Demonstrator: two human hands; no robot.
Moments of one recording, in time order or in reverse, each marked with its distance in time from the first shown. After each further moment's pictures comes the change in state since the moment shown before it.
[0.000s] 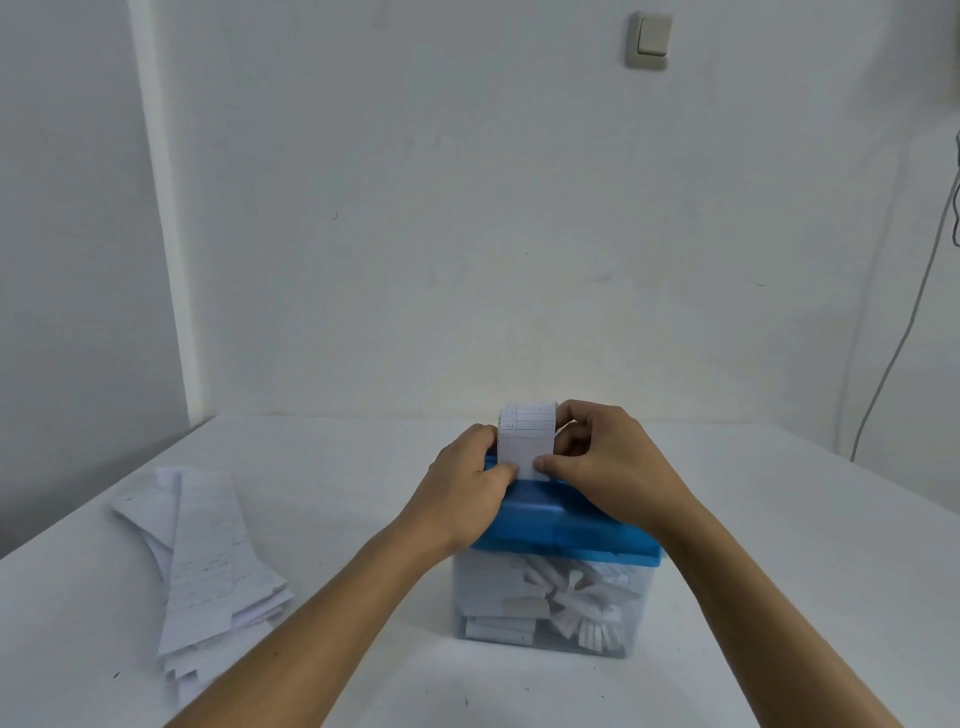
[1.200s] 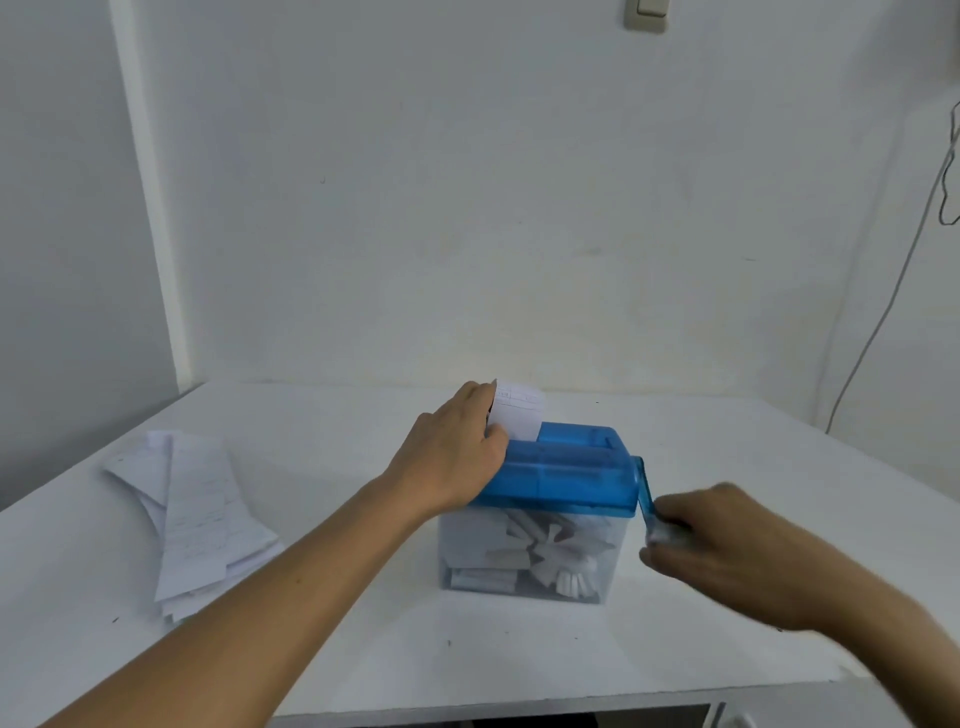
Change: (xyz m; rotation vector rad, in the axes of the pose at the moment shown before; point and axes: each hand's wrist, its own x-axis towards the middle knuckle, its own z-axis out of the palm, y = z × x) left_hand 0.000 0.003 0.001 0.394 0.000 0.119; right_hand -0.101 0.042 -0.060 -0.486 -0.290 0.057
